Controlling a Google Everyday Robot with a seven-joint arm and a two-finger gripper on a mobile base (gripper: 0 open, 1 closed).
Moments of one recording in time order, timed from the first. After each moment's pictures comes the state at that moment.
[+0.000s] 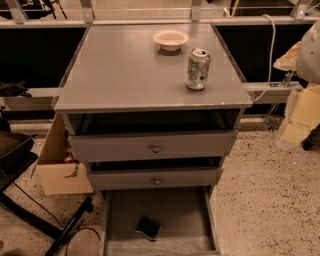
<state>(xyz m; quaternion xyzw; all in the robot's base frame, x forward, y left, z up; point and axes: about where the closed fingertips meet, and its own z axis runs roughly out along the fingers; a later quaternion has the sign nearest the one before) 0.438 -0.217 0.976 -0.60 0.78 -0.03 0.16</state>
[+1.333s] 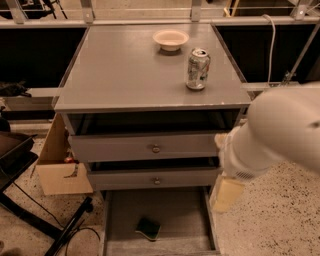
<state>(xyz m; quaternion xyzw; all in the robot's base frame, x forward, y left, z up) 0.424 -0.138 0.787 -0.64 0.75 -0.03 0.17</state>
